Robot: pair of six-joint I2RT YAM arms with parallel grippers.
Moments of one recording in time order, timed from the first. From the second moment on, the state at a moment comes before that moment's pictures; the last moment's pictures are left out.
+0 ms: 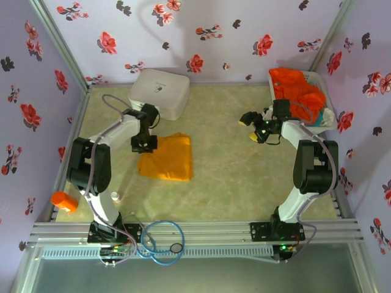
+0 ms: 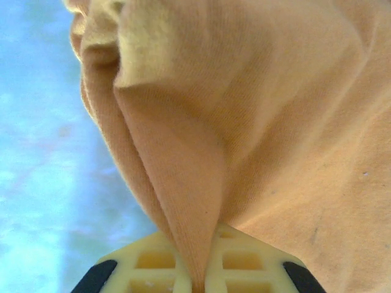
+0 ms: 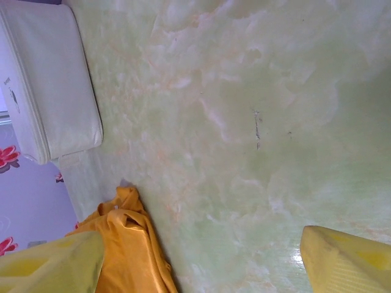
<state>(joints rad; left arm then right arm) -0.37 1.78 1.32 -1.05 -0.09 -0.39 -0.01 1.74 1.12 -0.39 -0.68 0.71</state>
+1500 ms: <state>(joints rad) 0.03 2.01 1.54 -1.09 -0.63 -0.13 -0.01 1.71 1.13 -0.48 -0.68 0.69</state>
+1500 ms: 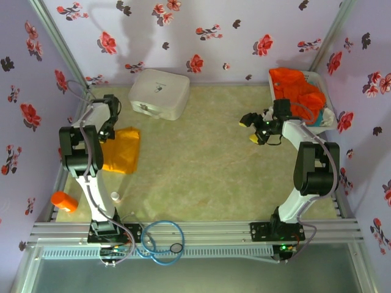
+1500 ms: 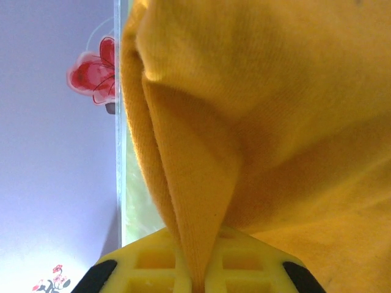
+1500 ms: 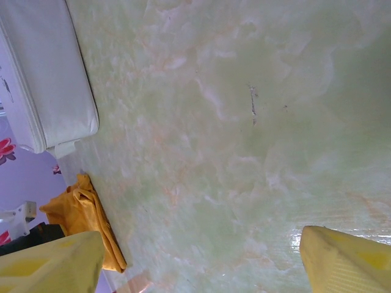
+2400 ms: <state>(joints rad) 0.02 1.86 1.45 -1.08 -0.23 -0.31 0.01 1.71 1.13 -0.50 -0.68 0.66</state>
